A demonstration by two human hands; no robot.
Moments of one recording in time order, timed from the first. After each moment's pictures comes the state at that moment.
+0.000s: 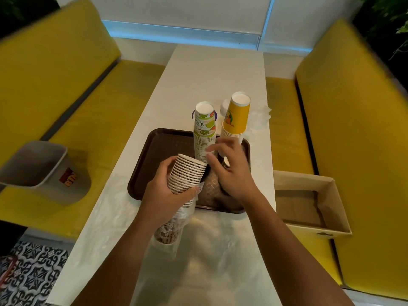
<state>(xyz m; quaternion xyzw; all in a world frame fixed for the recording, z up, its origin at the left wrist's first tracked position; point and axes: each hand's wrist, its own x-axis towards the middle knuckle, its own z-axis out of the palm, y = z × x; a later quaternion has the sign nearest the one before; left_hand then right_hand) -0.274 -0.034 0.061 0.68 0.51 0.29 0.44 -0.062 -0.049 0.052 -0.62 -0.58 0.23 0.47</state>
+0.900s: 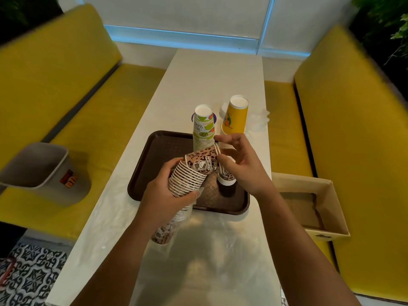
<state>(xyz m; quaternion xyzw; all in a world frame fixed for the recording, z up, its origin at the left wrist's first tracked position) -0.274 -0.039 0.066 0.71 0.48 0.29 0.42 -0.034 -0.057 0.079 -0.53 -0.52 0.42 0.53</state>
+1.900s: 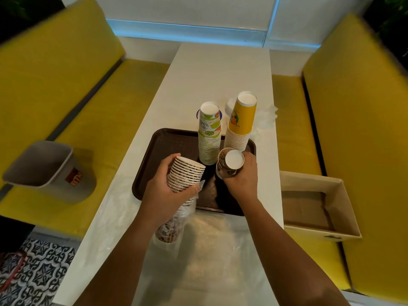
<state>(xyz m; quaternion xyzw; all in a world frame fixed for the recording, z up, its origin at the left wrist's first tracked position) -0.279 -0.023 0.058 0.68 0.51 0.30 0.43 -0.043 -0.026 -0.038 -0.80 -0.40 0.18 0.41</state>
